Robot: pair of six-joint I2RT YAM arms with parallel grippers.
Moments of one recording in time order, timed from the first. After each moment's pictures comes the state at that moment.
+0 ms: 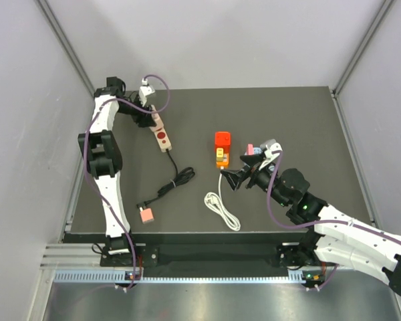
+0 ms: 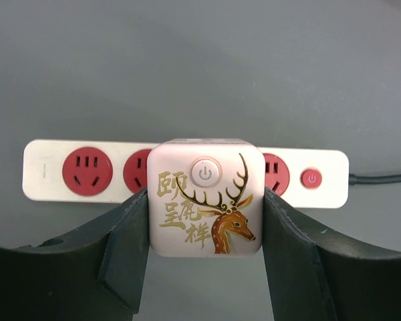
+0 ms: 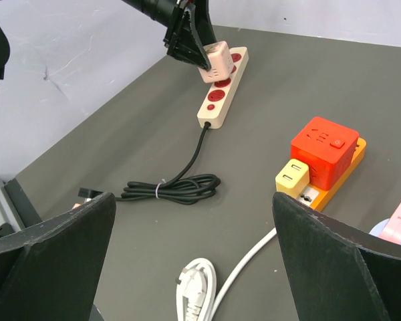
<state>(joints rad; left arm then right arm) 0.12 2.38 2.23 -1.02 0.84 1.04 0.85 0.83 0.47 0.38 0.09 0.27</state>
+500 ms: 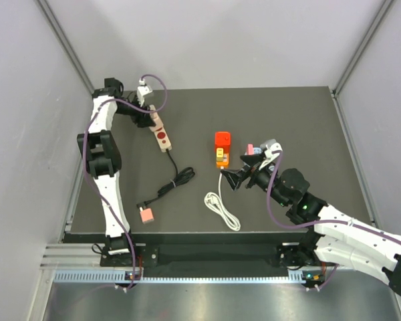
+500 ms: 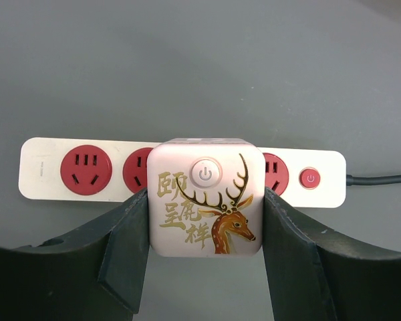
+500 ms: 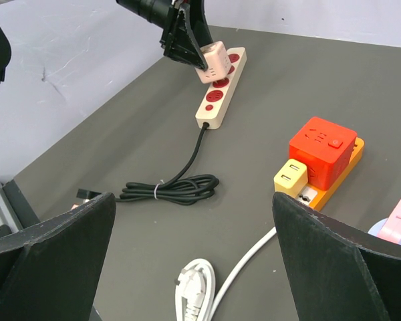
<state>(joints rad) 0.13 2.42 2.25 -1.03 0.89 1.04 0.85 0.83 0.47 0.38 0.10 0.27</state>
